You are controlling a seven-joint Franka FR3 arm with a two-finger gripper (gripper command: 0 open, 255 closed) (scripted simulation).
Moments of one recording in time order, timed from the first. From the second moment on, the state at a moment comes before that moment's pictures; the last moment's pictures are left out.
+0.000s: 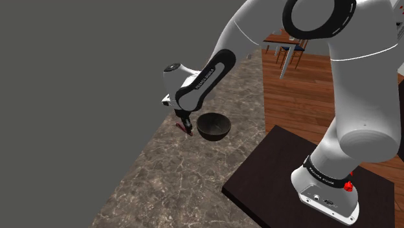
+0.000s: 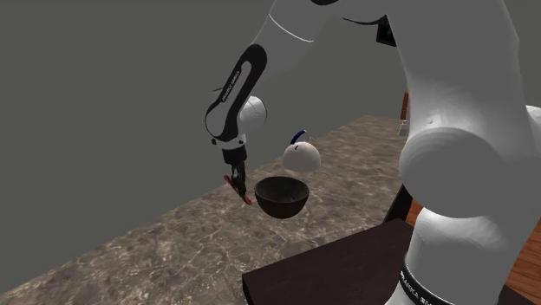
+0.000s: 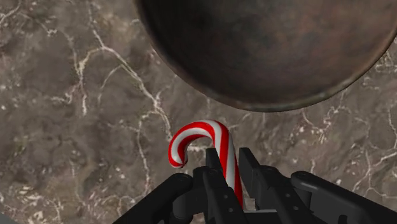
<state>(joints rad) 0.09 0.52 0.20 -2.00 -0.28 2.38 -0.65</state>
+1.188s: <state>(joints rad) 0.07 0.35 0.24 -1.99 -0.21 2.20 -0.70</state>
